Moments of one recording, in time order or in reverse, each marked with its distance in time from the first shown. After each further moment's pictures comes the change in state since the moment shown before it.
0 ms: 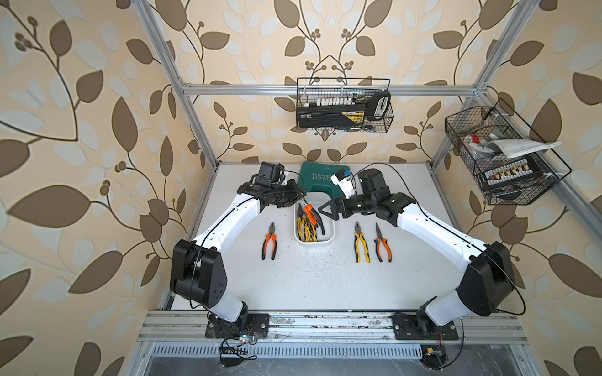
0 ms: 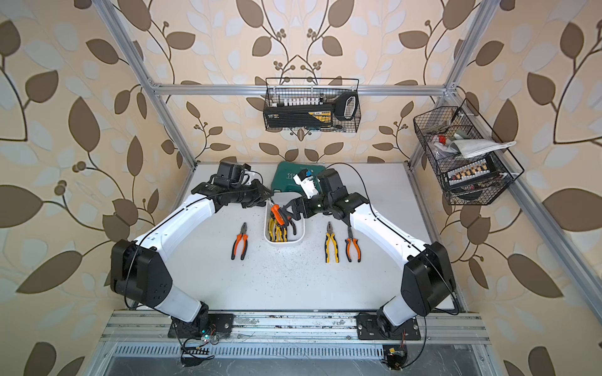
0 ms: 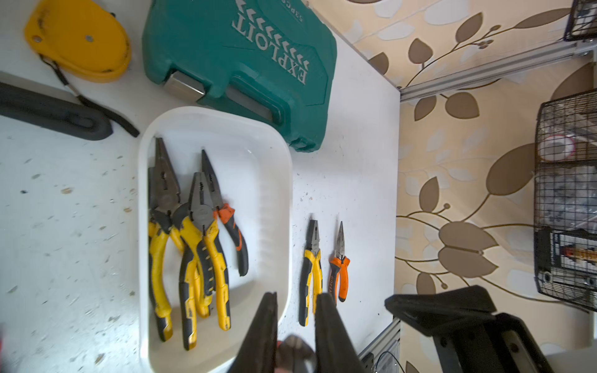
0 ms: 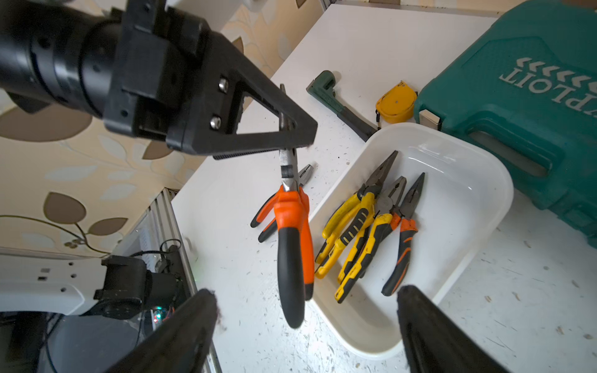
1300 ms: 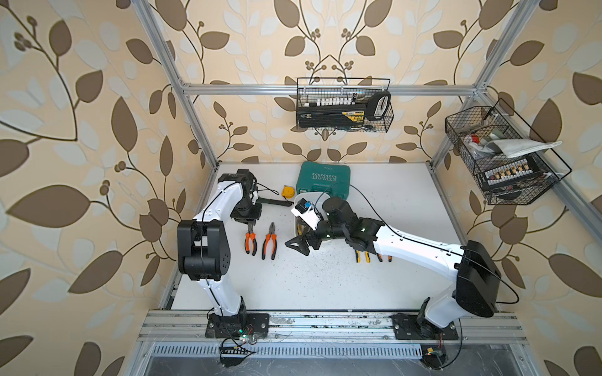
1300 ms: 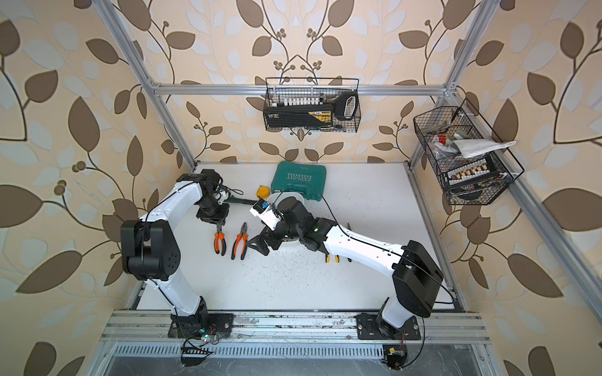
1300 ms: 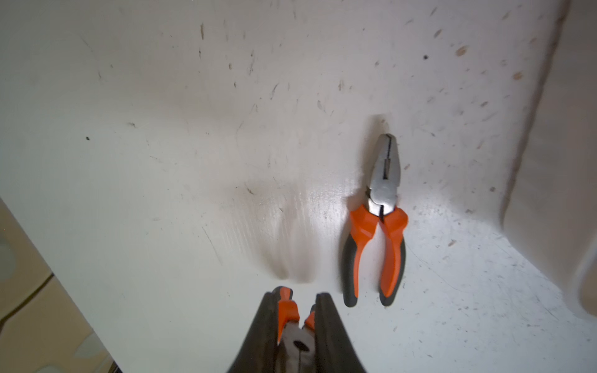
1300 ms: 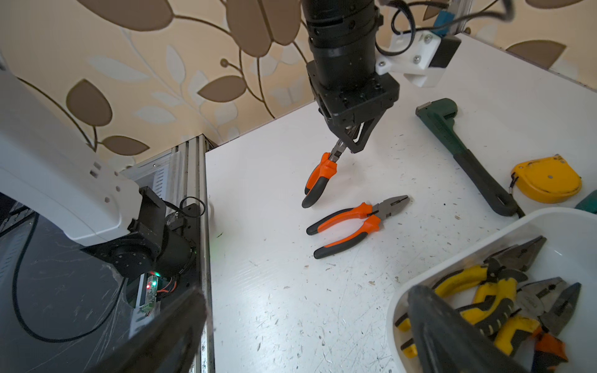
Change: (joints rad) left arm 0.274 0.253 0.101 -0.580 -0.453 0.762; right arm 0.363 0.065 -0.080 0.276 0.138 -0.141
